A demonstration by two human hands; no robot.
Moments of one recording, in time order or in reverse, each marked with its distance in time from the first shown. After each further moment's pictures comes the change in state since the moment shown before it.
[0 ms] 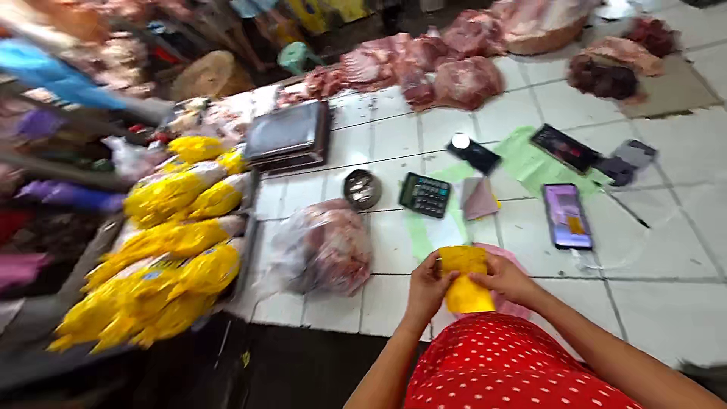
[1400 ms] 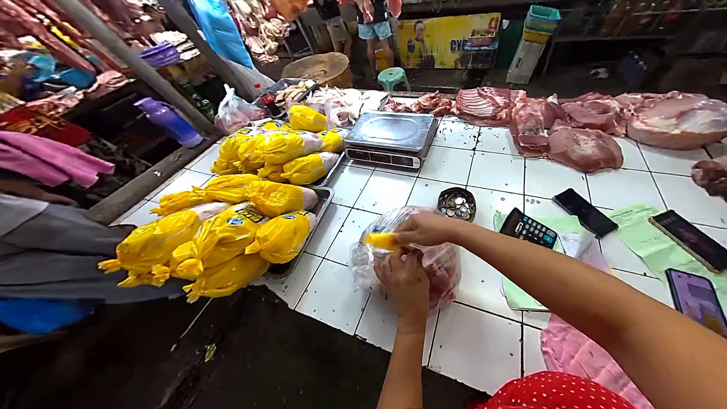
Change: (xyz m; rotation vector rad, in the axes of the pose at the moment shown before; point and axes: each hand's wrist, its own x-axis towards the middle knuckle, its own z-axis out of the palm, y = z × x) left_hand -0.006 -0.060 -0.243 0.854 1.040 0.361; right_hand 0.235 -0.188 0.302 -0.972 -0.614 -0.388
